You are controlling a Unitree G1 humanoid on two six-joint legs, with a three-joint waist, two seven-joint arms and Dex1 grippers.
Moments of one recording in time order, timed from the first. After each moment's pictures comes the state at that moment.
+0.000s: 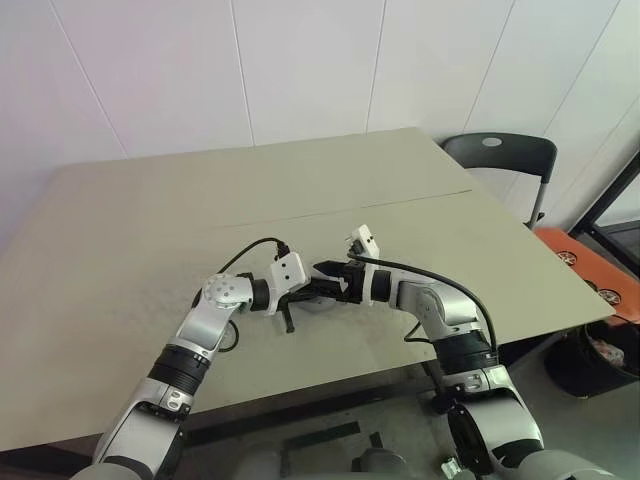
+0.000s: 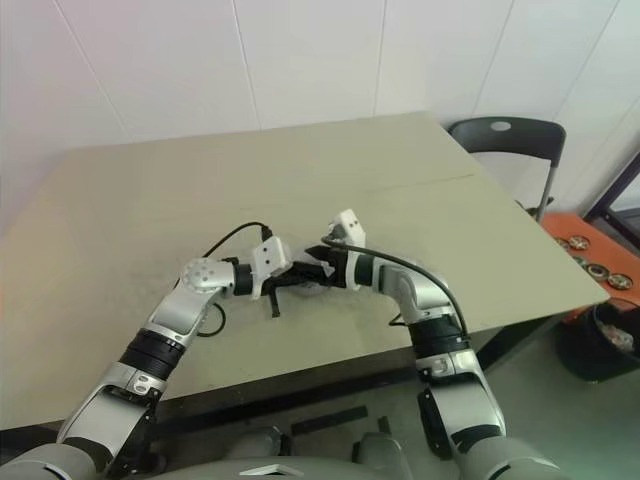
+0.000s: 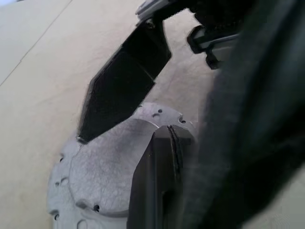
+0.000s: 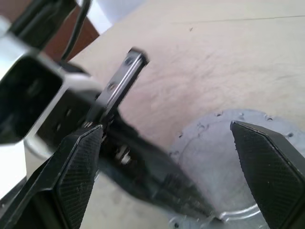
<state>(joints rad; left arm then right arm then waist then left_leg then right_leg) -0.47 0.35 -0.28 0.29 -0.02 0.07 -0.97 -0.59 -0.17 0.06 0.29 0.34 0.75 0.88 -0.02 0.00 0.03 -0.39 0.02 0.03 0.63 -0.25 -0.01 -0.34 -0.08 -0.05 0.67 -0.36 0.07</state>
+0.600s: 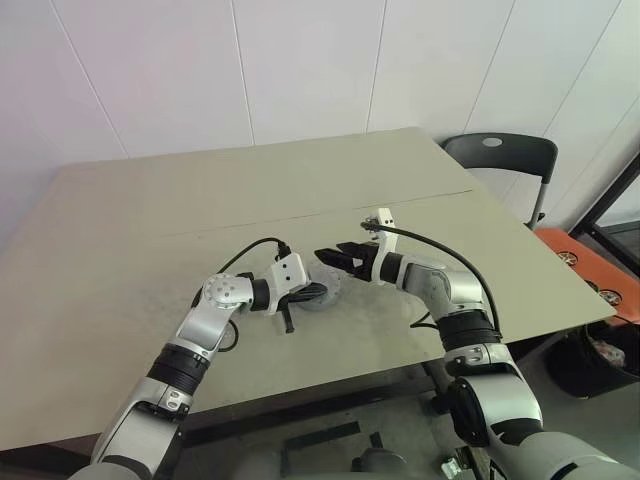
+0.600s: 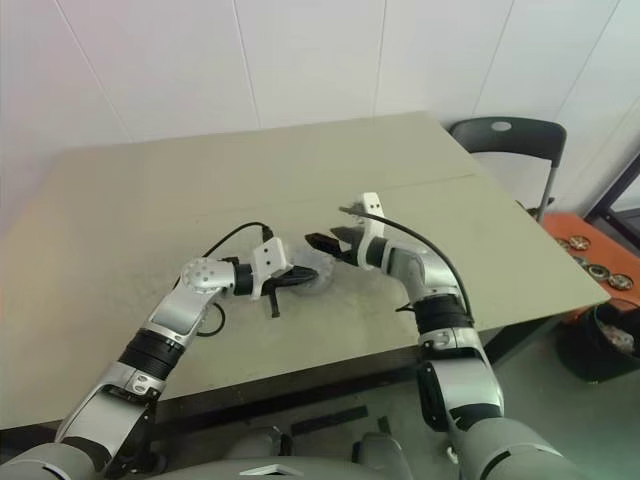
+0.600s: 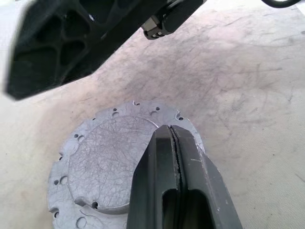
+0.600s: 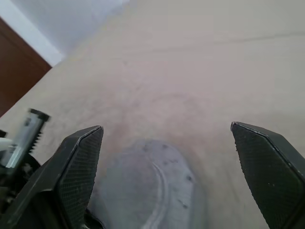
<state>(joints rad) -0.47 0.36 -0.29 0.29 -0.01 0.05 -0.95 -0.69 -0.19 -0.06 0.52 0.36 0.70 0.74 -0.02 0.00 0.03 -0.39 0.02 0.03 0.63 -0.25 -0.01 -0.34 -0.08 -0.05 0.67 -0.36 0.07</state>
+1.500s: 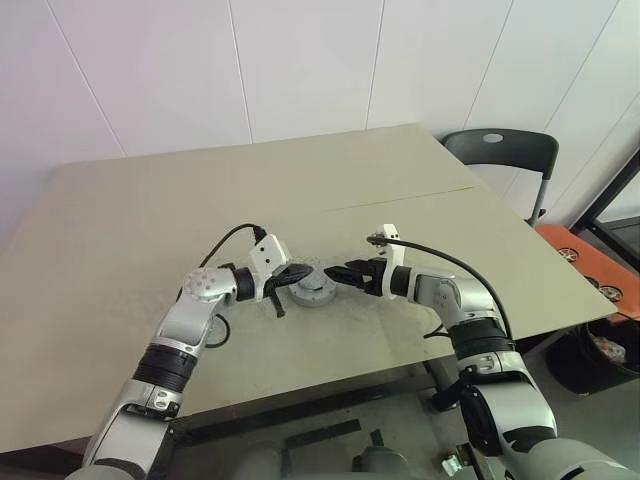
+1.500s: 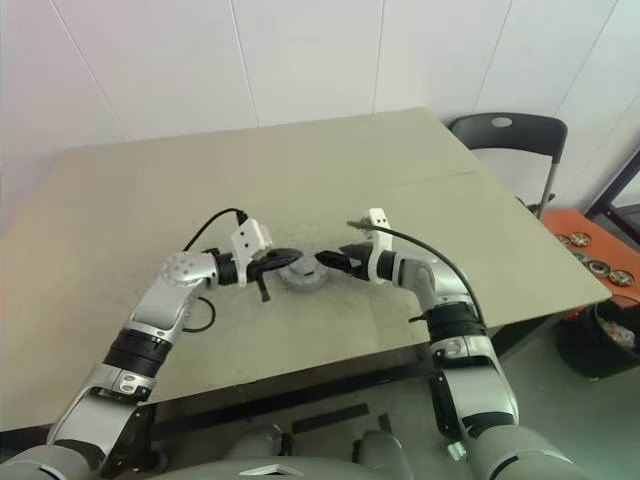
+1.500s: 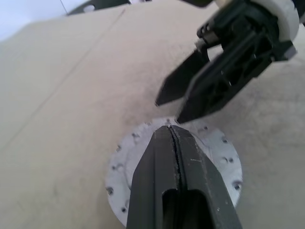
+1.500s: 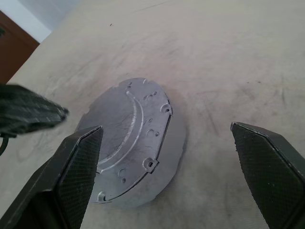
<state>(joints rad) -0.45 0.40 -0.21 0.24 -0.09 0.10 -0.91 -0.64 -0.25 -0.01 0.47 0.37 0.77 0.78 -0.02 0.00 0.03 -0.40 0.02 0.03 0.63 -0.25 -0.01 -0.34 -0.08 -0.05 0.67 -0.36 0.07</state>
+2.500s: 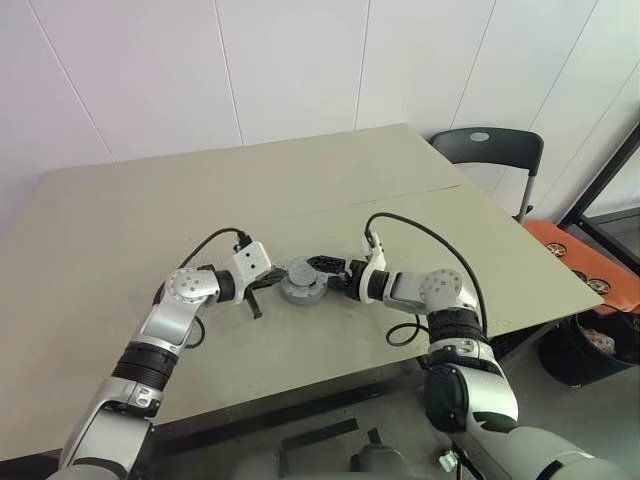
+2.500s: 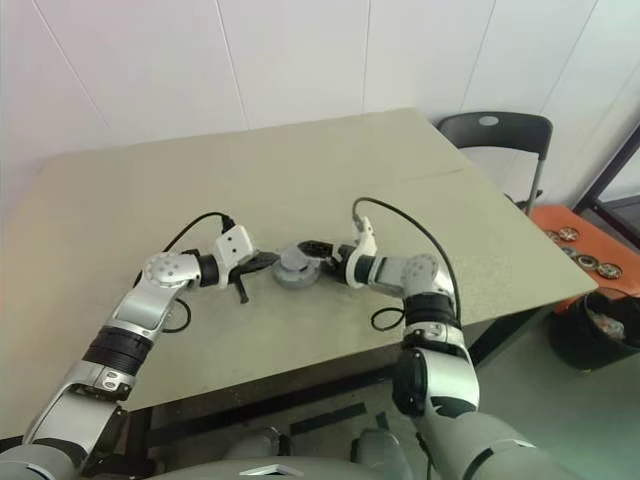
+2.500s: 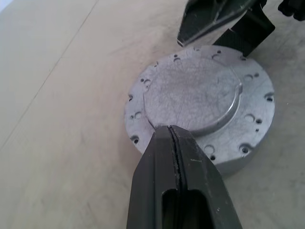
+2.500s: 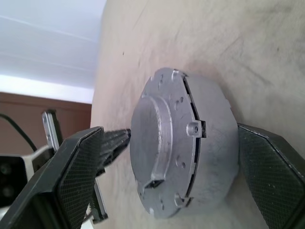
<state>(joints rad) -0.47 0.49 -0.20 0.33 -0.01 0.05 -0.87 -0.77 -0.02 -0.43 0.66 0.59 1.17 0.40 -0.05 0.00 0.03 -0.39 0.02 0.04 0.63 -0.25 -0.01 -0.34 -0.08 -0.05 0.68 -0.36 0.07</state>
